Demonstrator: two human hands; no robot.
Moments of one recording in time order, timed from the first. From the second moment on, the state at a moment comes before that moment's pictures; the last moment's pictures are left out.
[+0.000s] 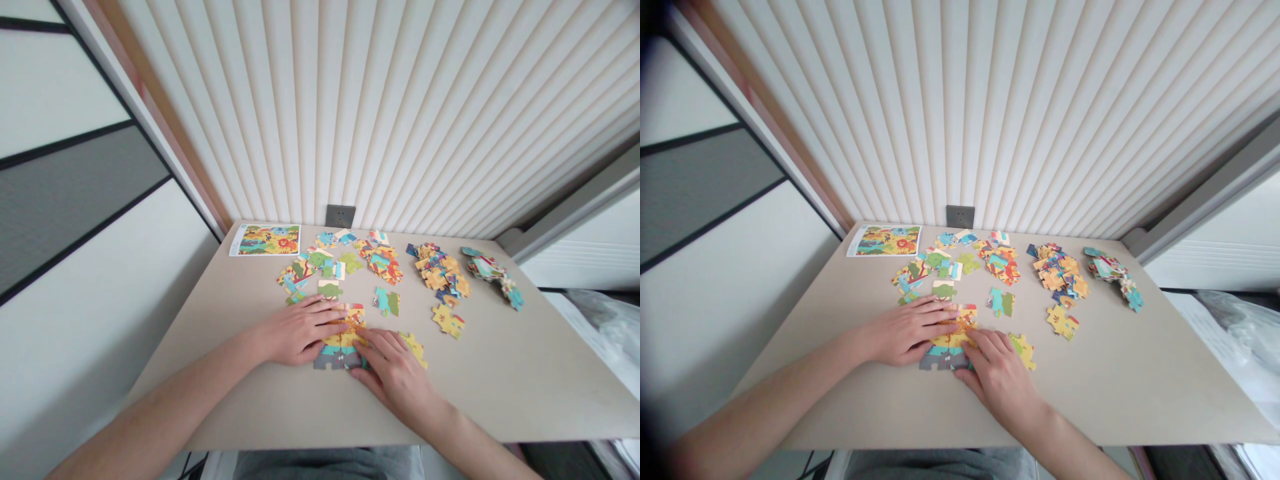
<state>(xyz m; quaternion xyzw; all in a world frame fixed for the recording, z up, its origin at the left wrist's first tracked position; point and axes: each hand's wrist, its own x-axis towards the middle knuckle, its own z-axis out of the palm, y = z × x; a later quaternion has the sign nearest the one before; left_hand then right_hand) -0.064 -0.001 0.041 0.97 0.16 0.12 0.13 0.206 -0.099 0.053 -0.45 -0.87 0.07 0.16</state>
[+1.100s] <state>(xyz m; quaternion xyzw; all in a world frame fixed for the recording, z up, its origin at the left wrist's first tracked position) -0.065 -0.003 0.037 0.98 0.15 0.12 0.09 0.198 -0.139 0.040 -0.47 -0.86 0.02 0.19</state>
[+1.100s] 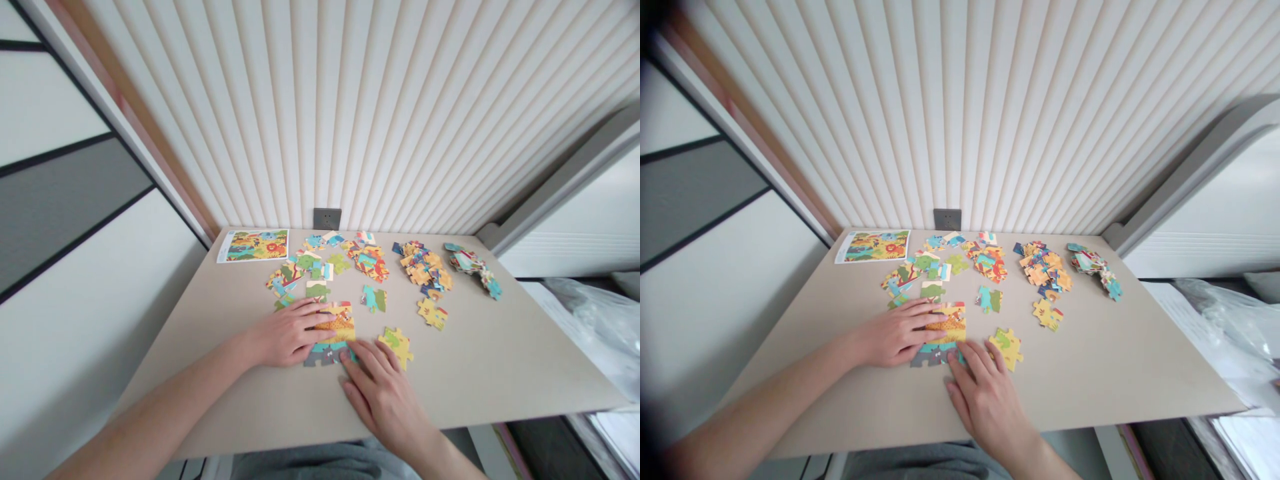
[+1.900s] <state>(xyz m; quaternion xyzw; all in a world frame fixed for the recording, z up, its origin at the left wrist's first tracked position) -0.067 -0.002 0.037 0.98 0.13 0.09 0.07 0.291 -0.138 0.022 -0.61 -0.76 0.02 0.20</state>
